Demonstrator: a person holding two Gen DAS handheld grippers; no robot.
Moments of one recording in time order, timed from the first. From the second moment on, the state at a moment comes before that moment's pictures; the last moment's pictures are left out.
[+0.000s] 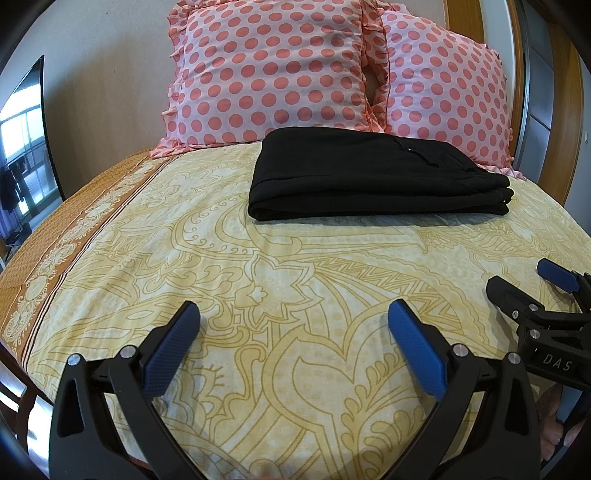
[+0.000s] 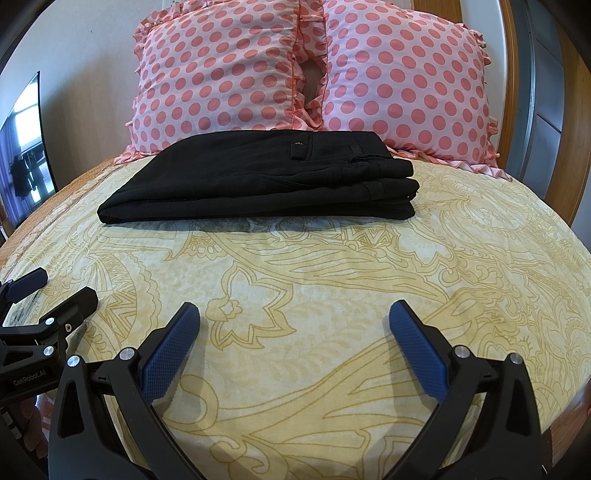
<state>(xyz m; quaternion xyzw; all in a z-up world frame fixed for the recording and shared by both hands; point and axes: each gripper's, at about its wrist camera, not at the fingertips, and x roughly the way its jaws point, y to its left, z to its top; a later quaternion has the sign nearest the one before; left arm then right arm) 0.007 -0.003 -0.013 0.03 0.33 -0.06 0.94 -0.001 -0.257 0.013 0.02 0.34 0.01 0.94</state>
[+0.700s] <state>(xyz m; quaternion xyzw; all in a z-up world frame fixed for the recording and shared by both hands) 0.008 -0.007 -0.014 0.03 0.33 -0.06 0.94 -0.001 -0.257 0.013 0.02 0.34 0.01 0.94</state>
